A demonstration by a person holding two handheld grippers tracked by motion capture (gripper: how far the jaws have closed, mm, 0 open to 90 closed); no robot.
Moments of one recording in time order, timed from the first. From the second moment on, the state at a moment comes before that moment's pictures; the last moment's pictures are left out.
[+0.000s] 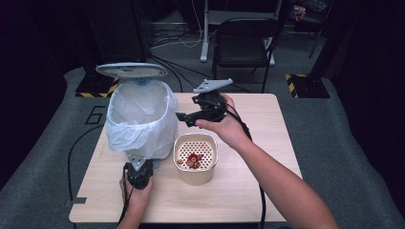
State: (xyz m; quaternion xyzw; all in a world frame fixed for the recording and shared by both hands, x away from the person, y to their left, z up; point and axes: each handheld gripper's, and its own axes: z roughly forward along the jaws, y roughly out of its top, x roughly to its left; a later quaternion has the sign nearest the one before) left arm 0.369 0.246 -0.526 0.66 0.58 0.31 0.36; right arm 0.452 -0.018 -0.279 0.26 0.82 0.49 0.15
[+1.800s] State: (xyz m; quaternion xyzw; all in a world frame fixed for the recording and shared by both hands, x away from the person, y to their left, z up) left arm 0.346 0.336 -0.491 0.67 0.59 0.25 0.39; right arm 0.399 -0.194 -0.452 0.45 0.76 0.41 0.24
